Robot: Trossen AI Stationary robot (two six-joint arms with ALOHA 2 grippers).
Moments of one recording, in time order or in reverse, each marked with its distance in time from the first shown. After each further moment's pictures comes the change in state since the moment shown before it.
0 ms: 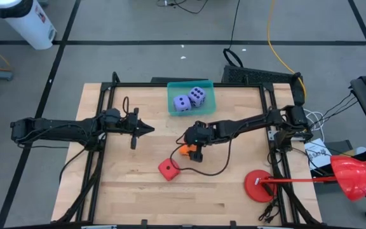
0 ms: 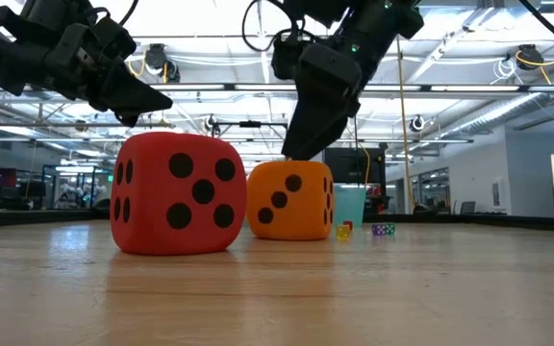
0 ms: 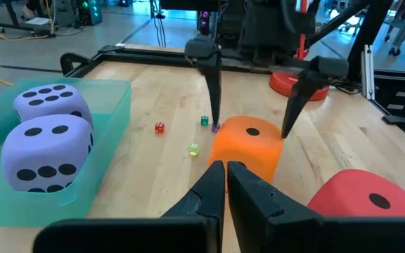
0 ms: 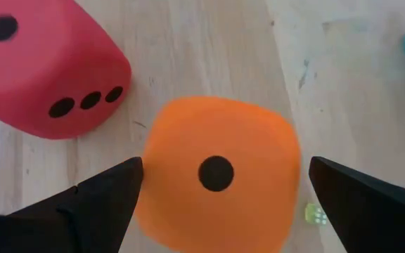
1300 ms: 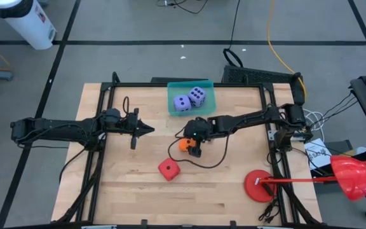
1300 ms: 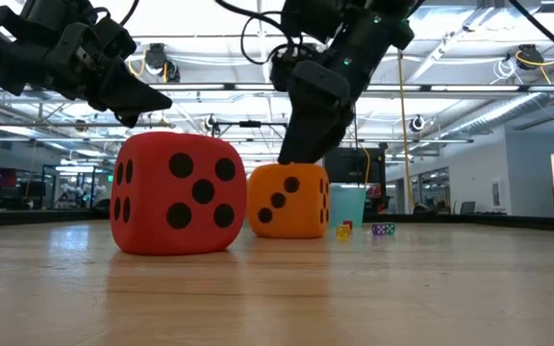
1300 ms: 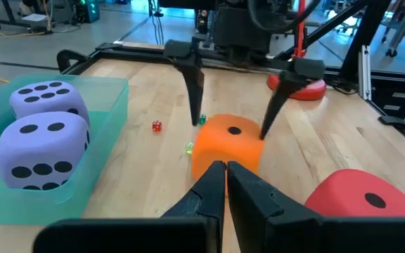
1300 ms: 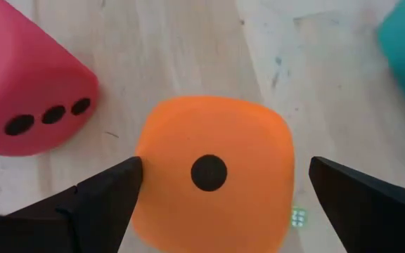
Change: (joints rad) left arm 0.000 0.000 0.000 -0.003 0.007 -0.011; right arm -0.062 0.012 -0.003 -0.030 0.017 -0.034
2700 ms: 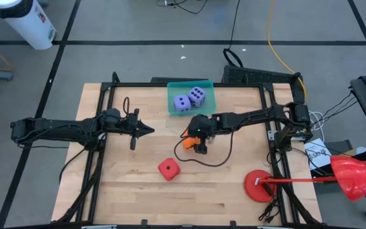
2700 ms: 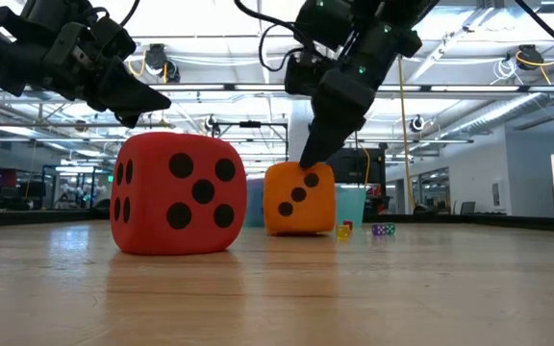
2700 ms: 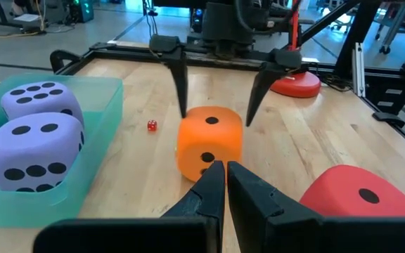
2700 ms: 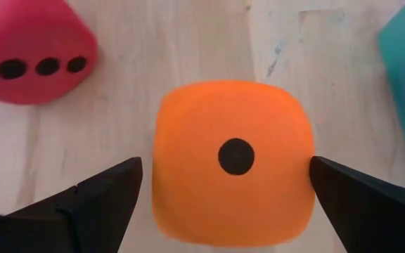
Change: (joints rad) left arm 0.000 0.000 0.000 -0.004 0.019 0.010; right arm -0.039 -0.045 -0.079 0.048 -0.110 -0.131
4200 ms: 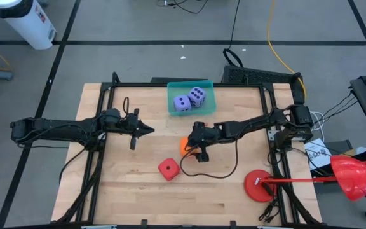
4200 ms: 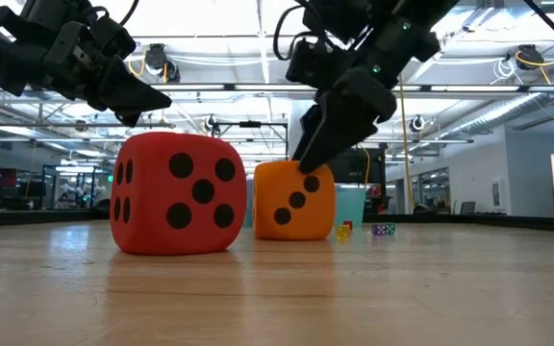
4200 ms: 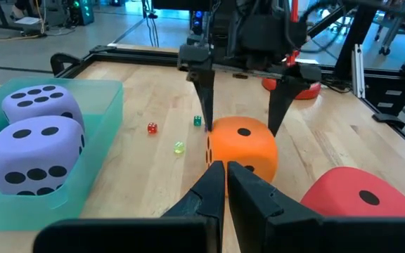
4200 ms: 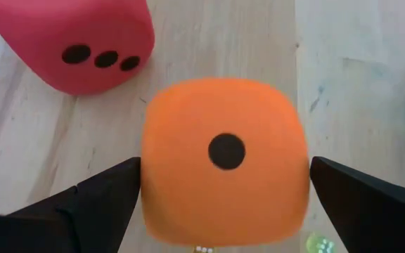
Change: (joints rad) left arm 0.000 0.000 0.000 0.006 0.000 0.004; right arm 0.096 -0.018 -0.095 0.202 0.035 -0.120
